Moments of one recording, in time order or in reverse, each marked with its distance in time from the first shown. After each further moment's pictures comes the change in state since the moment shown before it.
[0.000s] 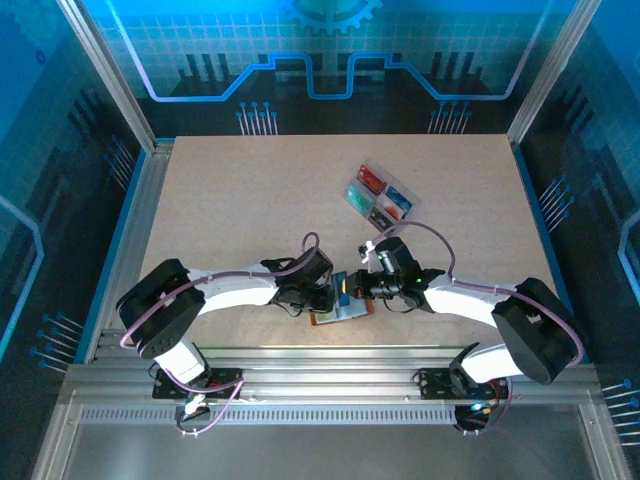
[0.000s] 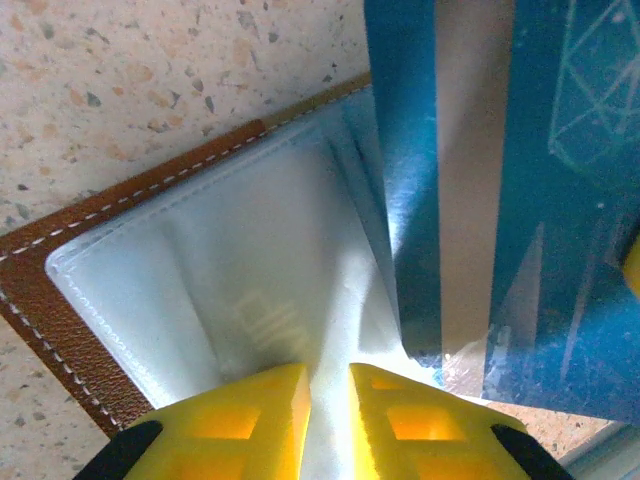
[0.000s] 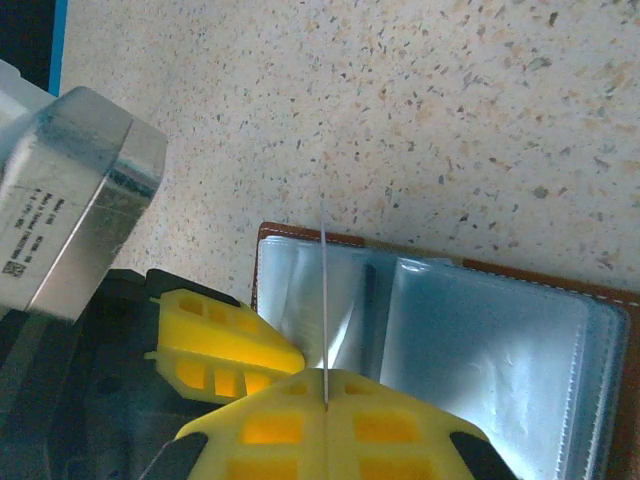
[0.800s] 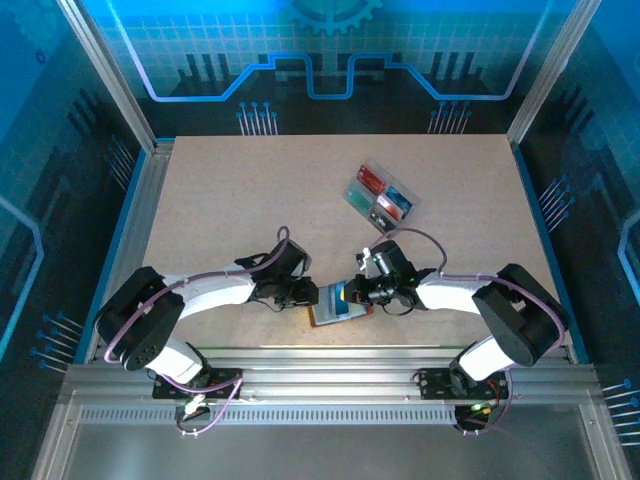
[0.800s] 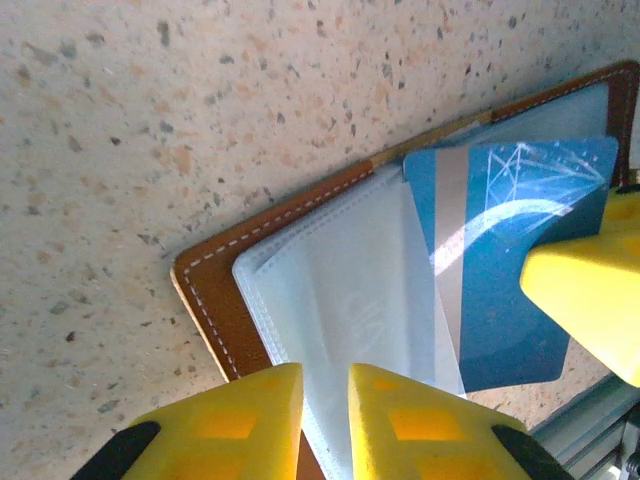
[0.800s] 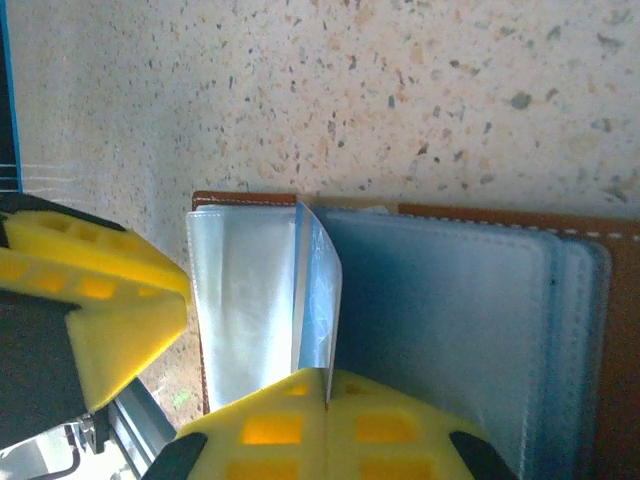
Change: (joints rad) left arm 0.159 -0.120 -0.120 0.055 0.137 -0.012; right arm -0.006 0.111 0.000 0.005 -0.063 0.032
